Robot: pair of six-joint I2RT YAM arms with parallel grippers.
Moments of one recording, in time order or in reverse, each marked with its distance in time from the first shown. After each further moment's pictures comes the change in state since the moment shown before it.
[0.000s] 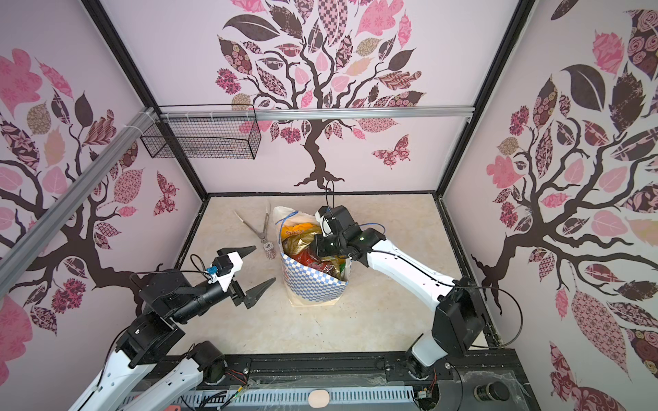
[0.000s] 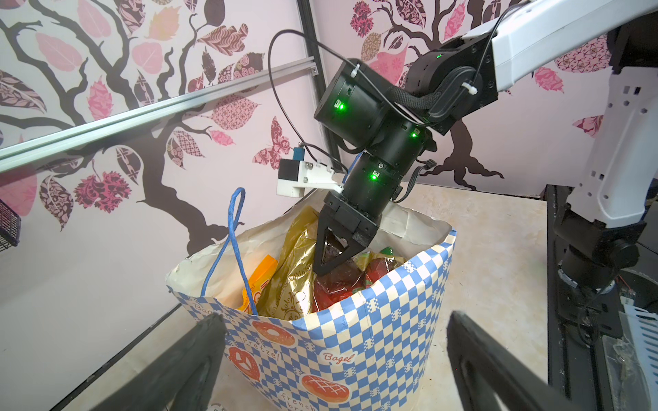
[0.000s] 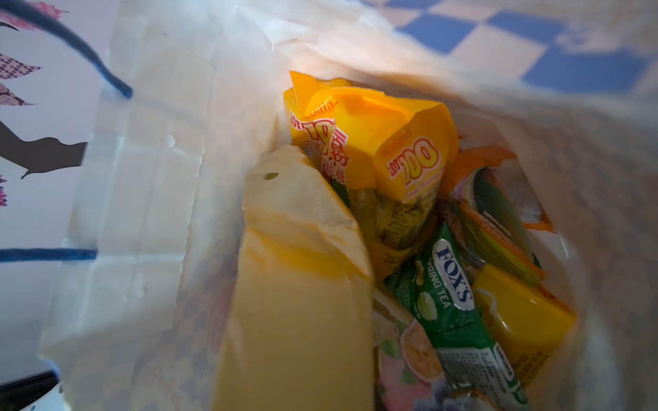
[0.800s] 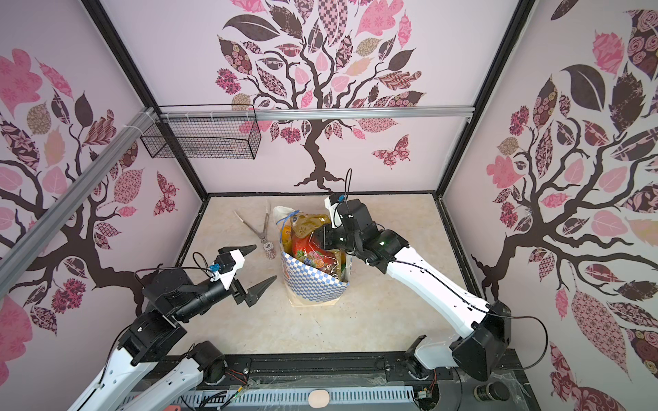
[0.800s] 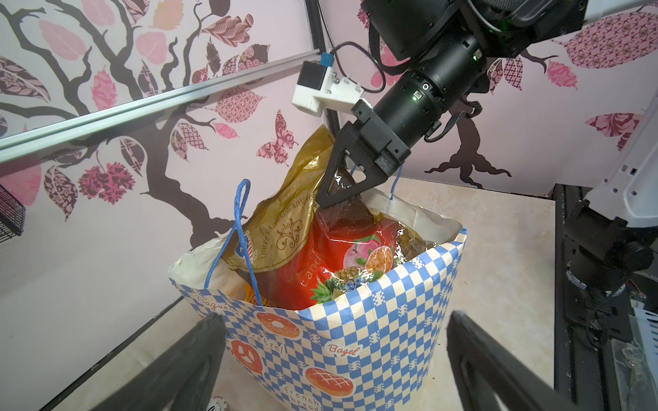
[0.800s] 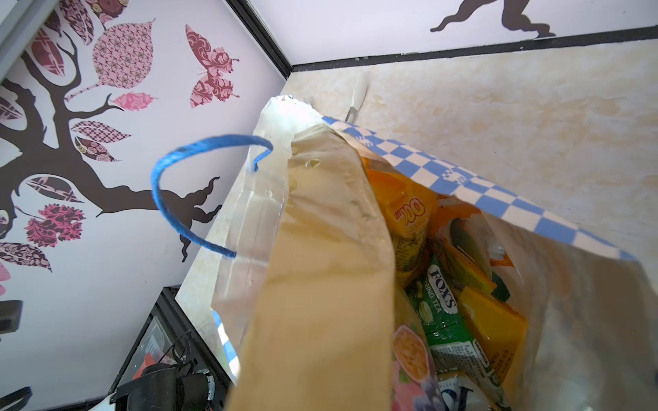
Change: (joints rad) left arm 0.000 0.017 -0.001 0.003 -0.024 -0.006; right arm 0.005 -0.168 0.032 0.001 0.082 0.014
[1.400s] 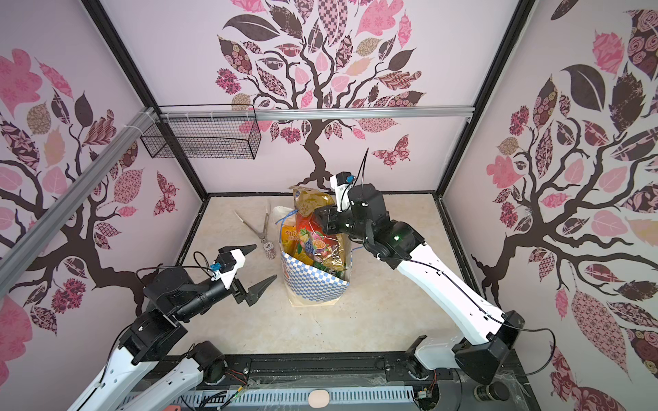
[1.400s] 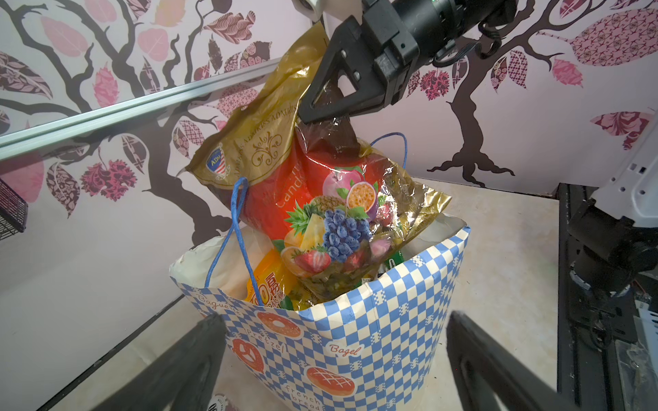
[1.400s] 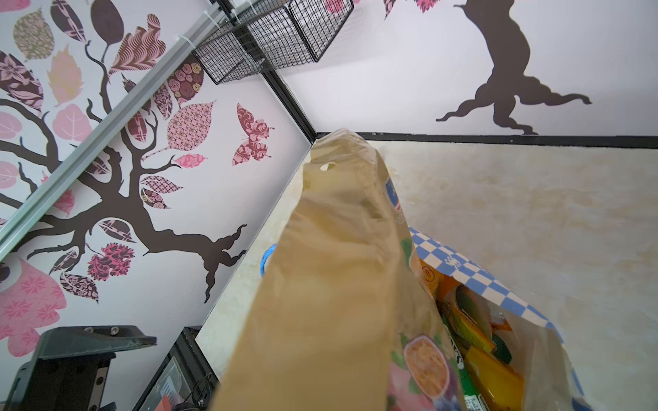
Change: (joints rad) left arm 0.000 0.007 0.000 0.000 -0.006 0.000; right arm -0.003 -0.018 0.191 -0.024 0.036 -0.029
